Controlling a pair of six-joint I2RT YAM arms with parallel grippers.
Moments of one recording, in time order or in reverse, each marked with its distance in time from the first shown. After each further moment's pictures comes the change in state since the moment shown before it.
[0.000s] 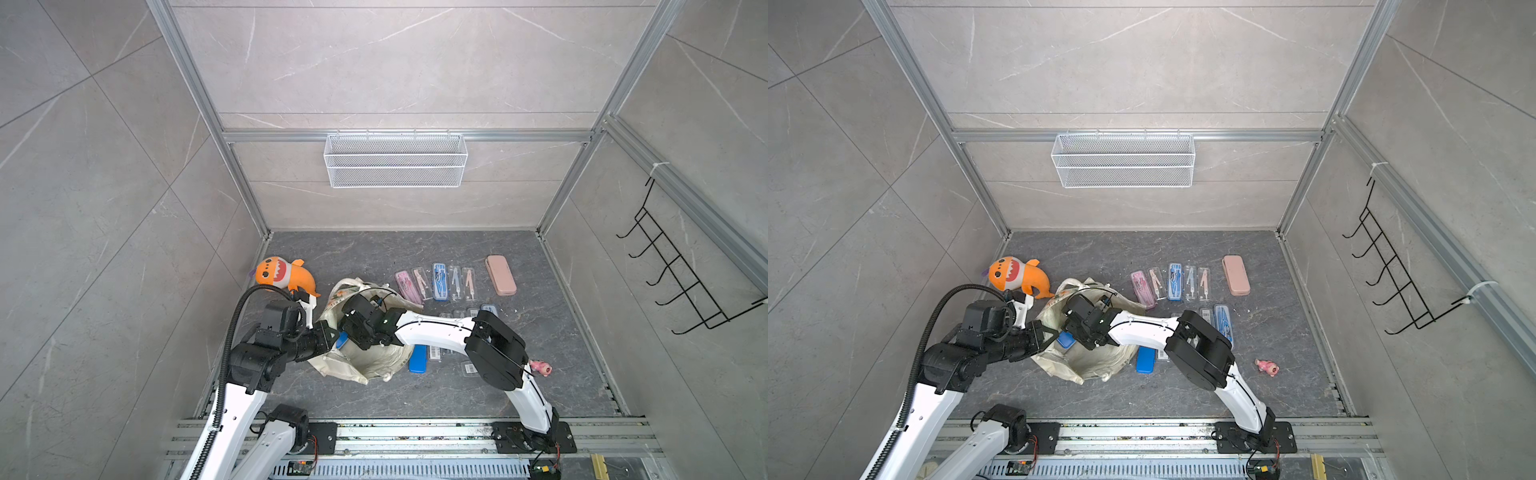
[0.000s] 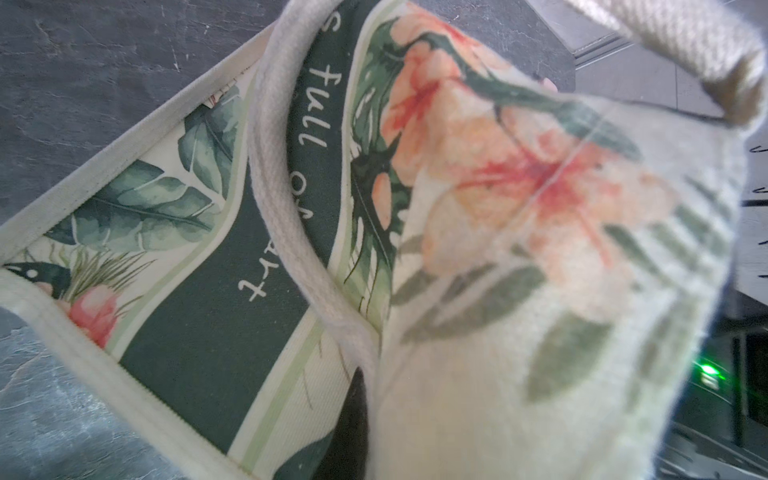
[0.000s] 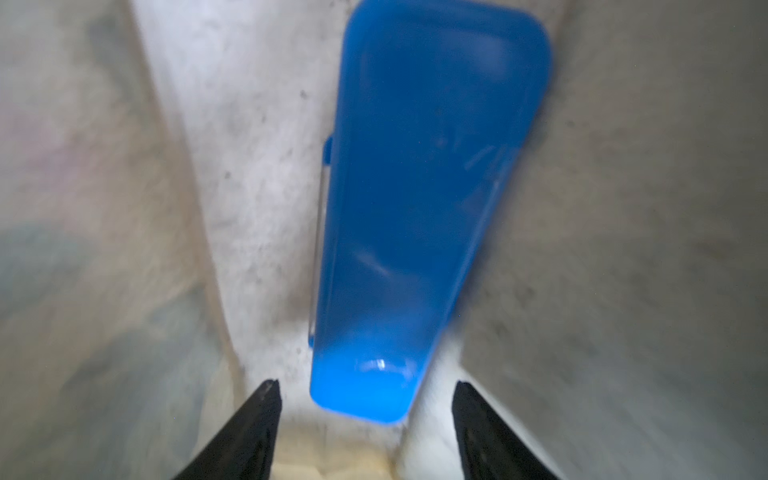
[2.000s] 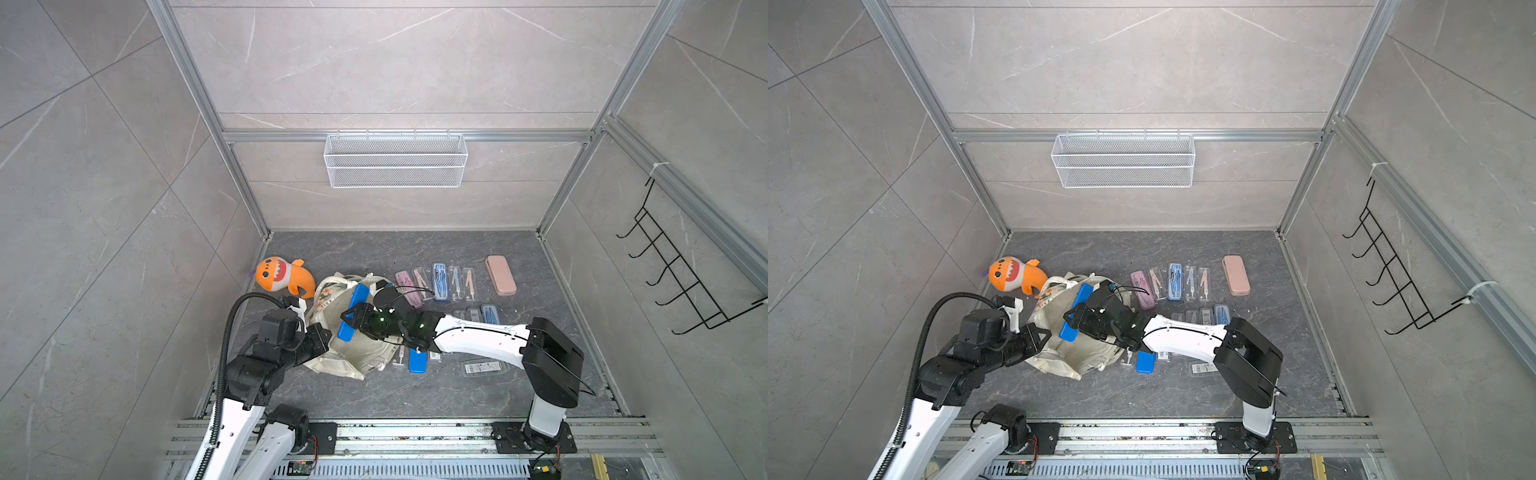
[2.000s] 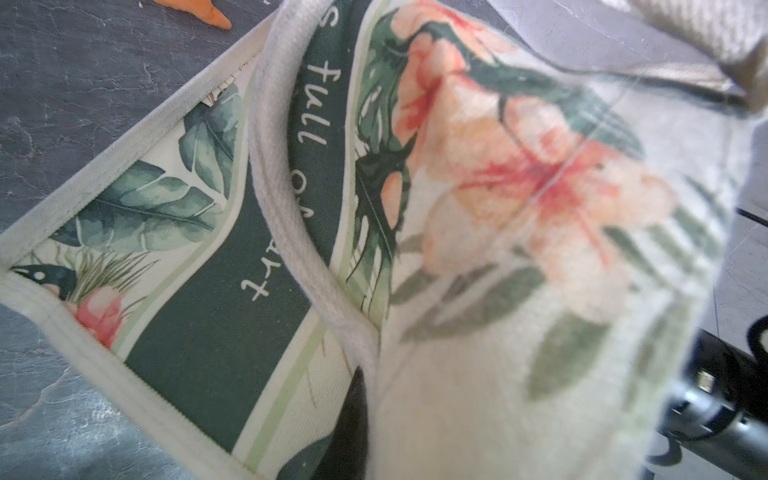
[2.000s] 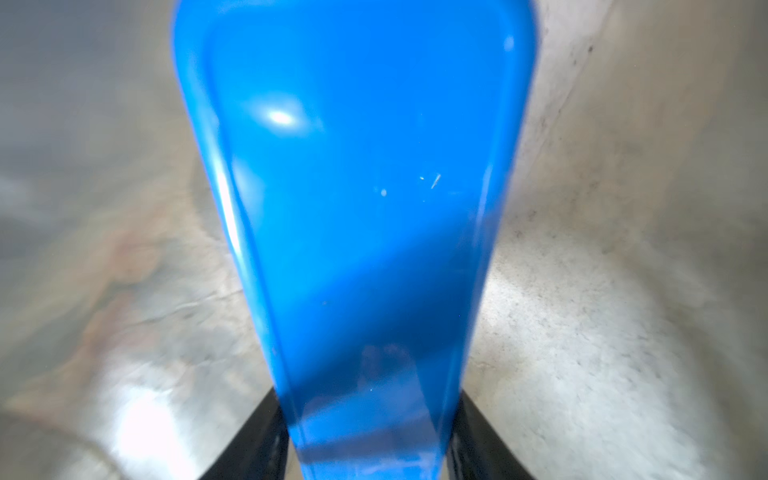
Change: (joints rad) left arm -0.008 -0.077 -0.069 0.050 -0.167 -0.087; right arm -0.026 -0.394 -0.362 0.342 -0.125 -0.294
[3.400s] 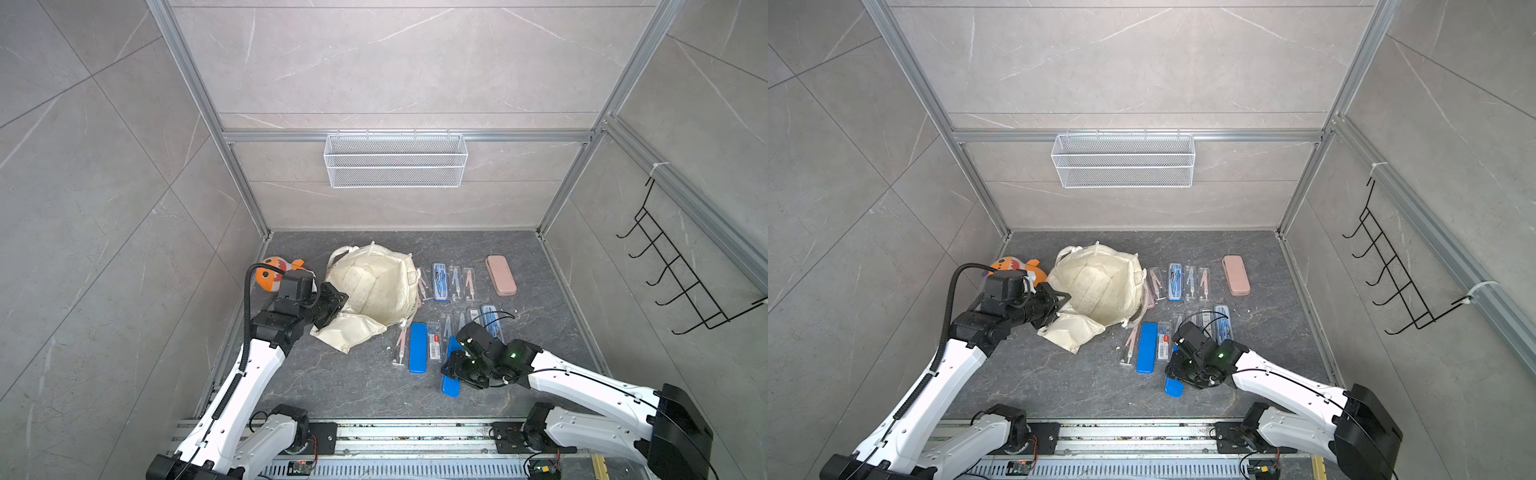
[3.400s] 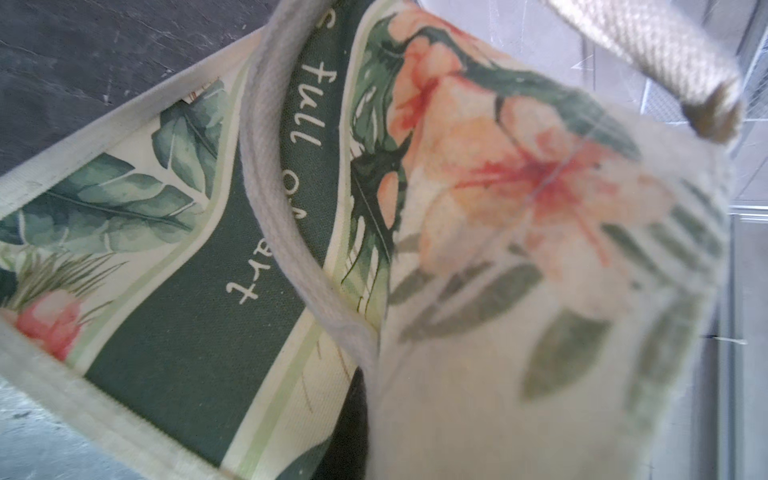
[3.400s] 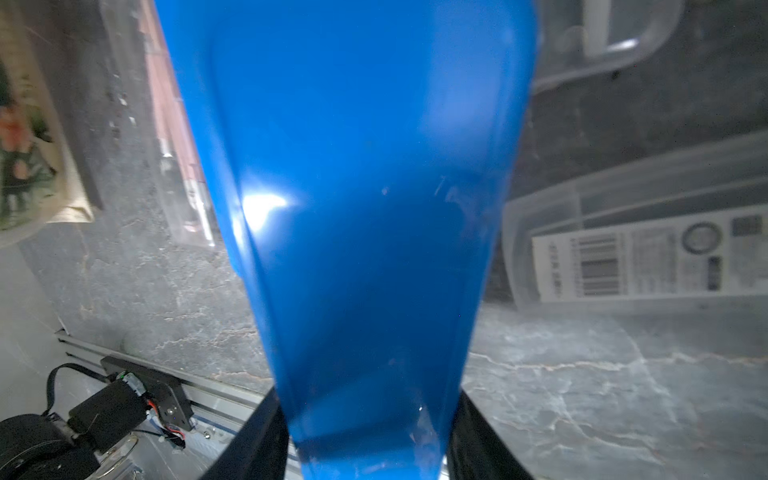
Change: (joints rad) left arm 0.006 0.333 0.093 0.377 0.103 -0.430; right arm -0.195 -0.703 -0.660 -0.707 -0.057 -0.100
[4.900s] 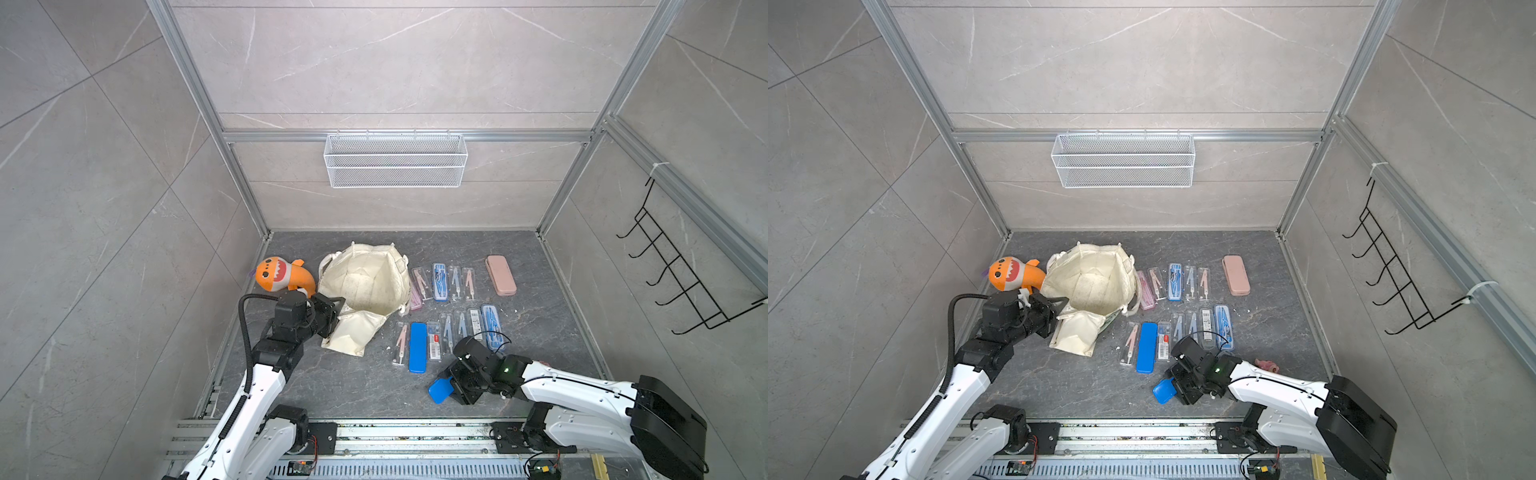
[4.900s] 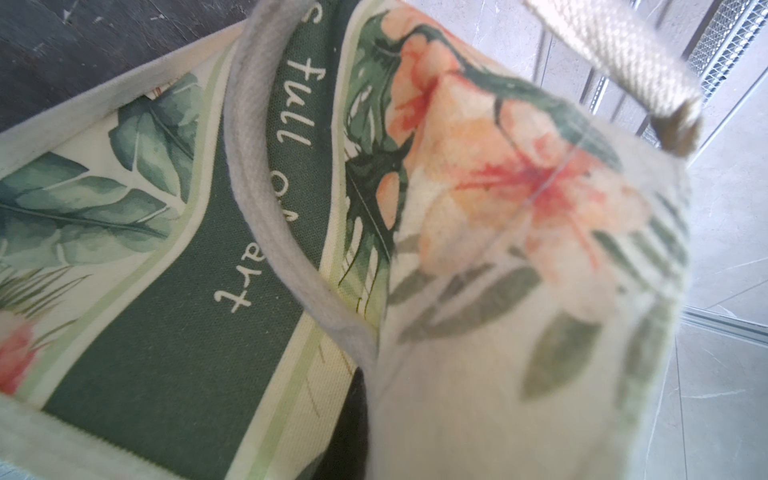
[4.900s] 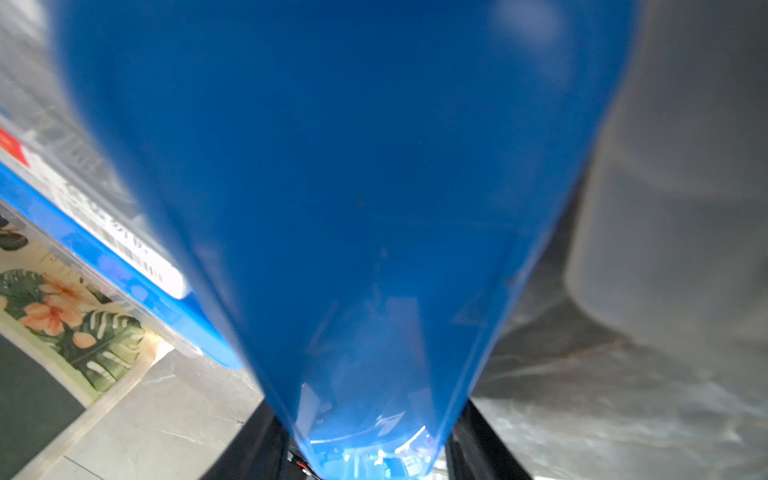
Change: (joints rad) left arm 0.050 -0.149 -0.300 0.320 0.027 -0.304; right arm 0.048 0.057 -0.165 0.291 -0.032 0.698
